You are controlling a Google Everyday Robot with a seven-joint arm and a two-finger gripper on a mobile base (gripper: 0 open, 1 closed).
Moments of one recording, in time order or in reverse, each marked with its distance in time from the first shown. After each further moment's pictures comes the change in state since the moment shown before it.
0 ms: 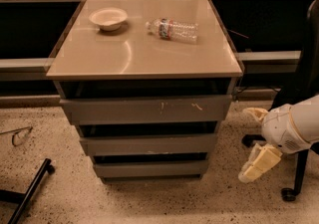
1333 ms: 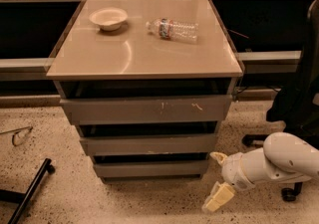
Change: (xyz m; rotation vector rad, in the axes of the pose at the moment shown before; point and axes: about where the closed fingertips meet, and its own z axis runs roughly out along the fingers) arm 0.064 0.044 0.189 -0.156 -0.103 0.123
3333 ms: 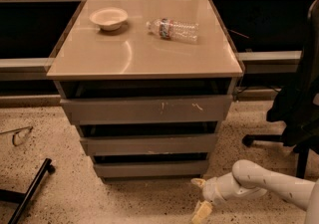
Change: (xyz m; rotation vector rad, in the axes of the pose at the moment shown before) arm 0.119 -0.031 0.189 -0.219 -0.087 0.058
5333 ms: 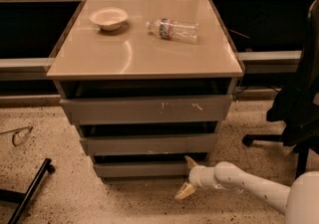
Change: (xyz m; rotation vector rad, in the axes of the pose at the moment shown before) arm -0.009 -0.145 0.054 0.432 -0.018 -0.290
